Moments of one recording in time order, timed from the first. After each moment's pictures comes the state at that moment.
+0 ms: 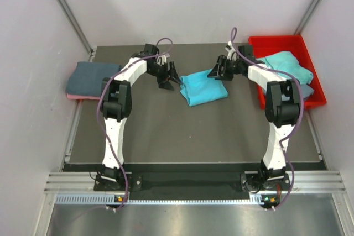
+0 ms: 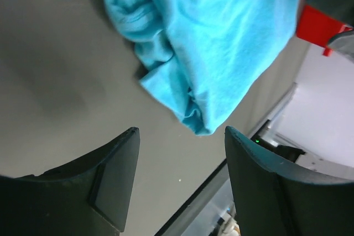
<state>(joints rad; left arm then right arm) -0.24 2.31 1.95 -0.78 0.74 -0.43 0.15 2.06 1.52 -0.25 -0.69 0.35</state>
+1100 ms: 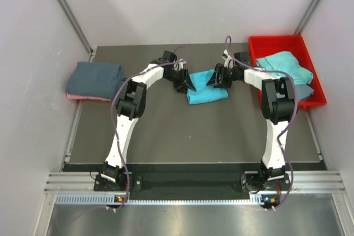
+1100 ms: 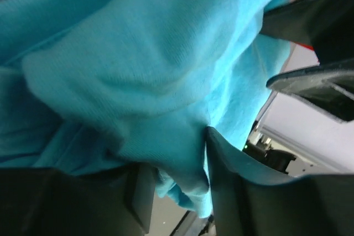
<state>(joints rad) -0.37 2.53 2.08 -0.62 0.84 -0.59 0.17 2.14 1.49 -0.25 -0.66 0.30</state>
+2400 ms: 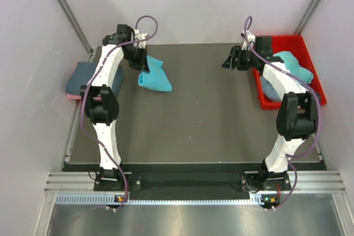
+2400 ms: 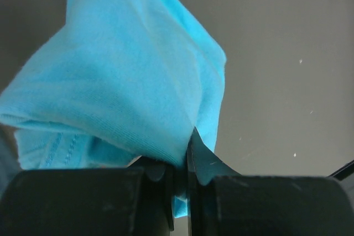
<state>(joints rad) -0.11 2.19 2.18 -1.08 0.45 0.08 0.07 1.82 1.49 -0.31 -0.54 0.16</state>
